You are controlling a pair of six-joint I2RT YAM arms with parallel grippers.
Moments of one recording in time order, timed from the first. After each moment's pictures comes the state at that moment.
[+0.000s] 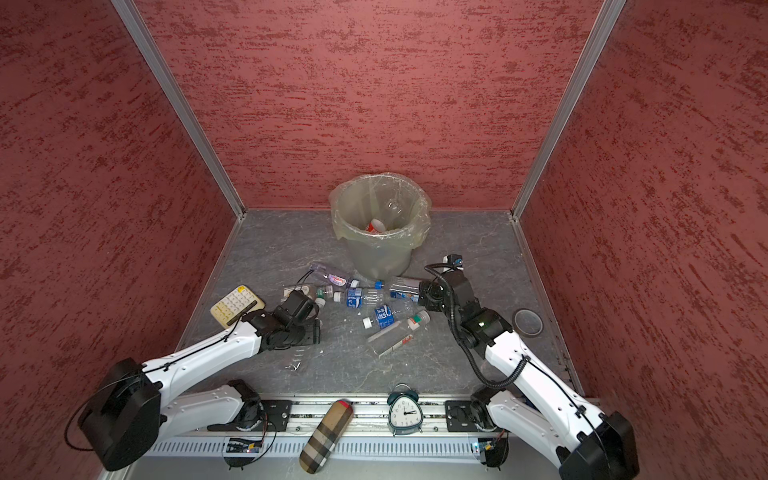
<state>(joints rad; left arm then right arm) -0.61 1.16 0.59 -0.65 -0.14 -0.66 0.52 0.93 0.70 -0.41 0.21 0.53</state>
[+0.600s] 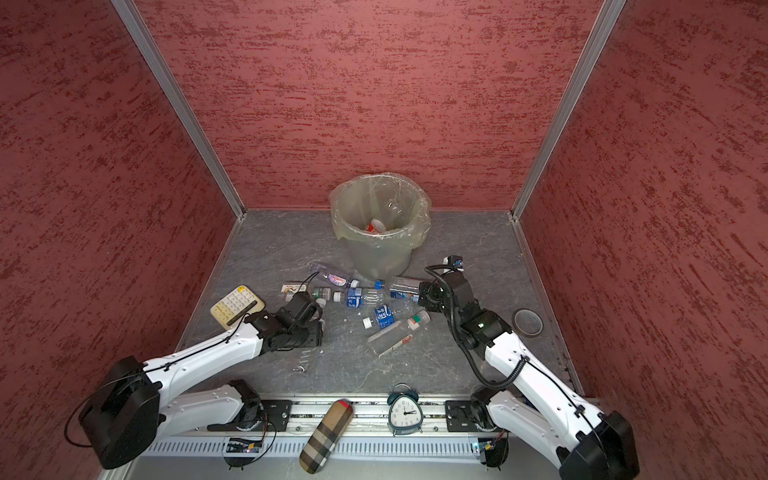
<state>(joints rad) -0.67 1.15 0.59 -0.63 -0.13 -0.65 0.52 0.93 0.69 -0.39 0.22 0.54</state>
